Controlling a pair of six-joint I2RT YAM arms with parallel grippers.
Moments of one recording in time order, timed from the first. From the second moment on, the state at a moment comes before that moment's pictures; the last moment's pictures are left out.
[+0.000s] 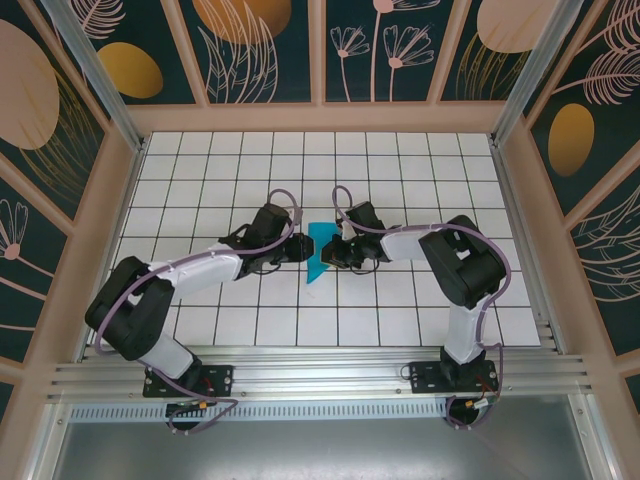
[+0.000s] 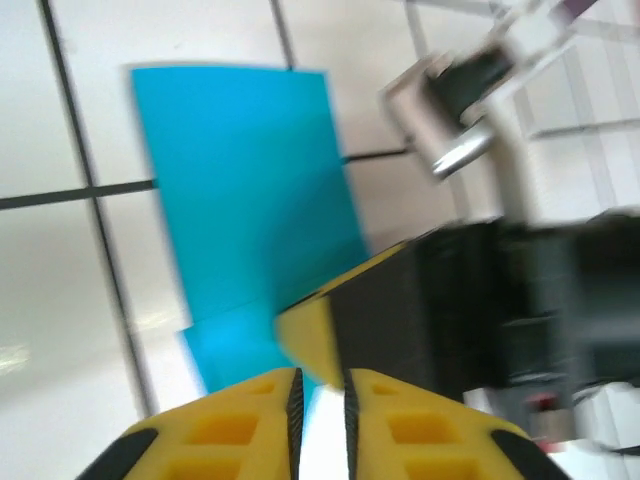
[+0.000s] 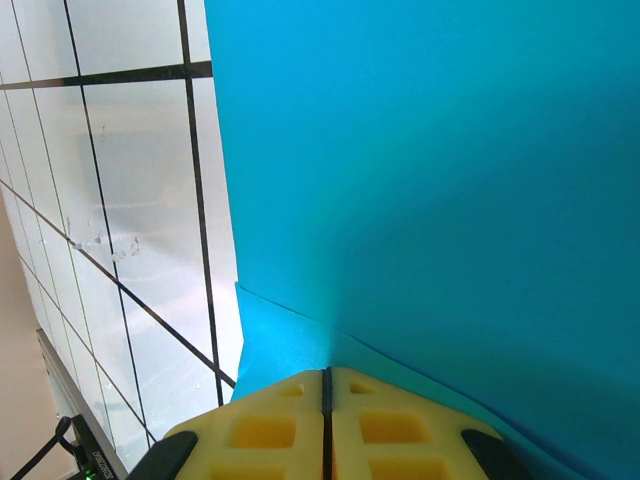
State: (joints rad) left arm -0.65 1.56 0.83 -0.01 0.26 -0.67; right arm 0.59 1.90 0.94 0.01 -0.56 0.76
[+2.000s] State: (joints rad) left arm -0.64 1.68 0.74 0.15 0.41 -0.94; right arm 0.59 1.91 0.96 -0.02 -0.55 0.76
